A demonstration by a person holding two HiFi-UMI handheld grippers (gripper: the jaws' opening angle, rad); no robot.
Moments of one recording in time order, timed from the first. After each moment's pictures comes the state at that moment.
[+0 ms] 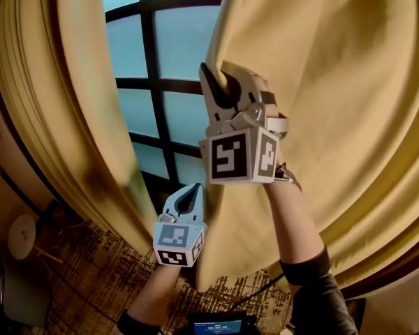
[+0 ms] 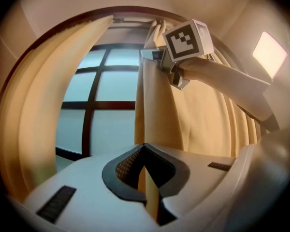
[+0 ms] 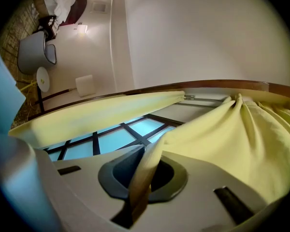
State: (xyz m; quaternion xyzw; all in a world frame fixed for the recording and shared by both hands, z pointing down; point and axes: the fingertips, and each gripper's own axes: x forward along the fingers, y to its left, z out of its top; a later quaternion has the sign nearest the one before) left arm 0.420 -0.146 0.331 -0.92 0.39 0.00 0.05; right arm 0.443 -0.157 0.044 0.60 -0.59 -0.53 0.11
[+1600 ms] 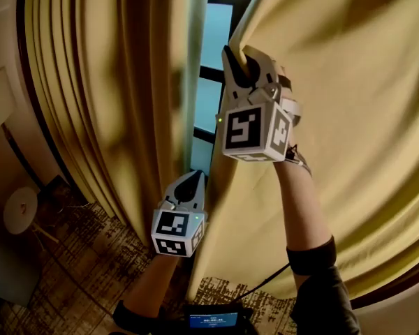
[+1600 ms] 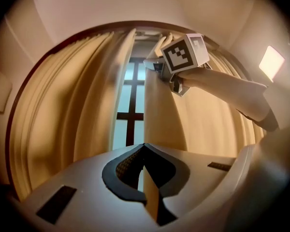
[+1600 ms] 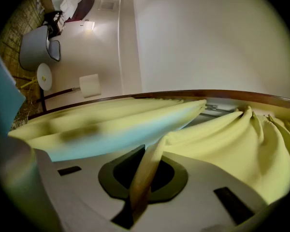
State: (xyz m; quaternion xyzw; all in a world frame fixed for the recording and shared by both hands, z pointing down) left arm 0.238 -0.211 0.307 -0.90 0.43 0.05 0.03; right arm 0.265 -0.238 0.021 0.58 -0.59 -0.54 0.15
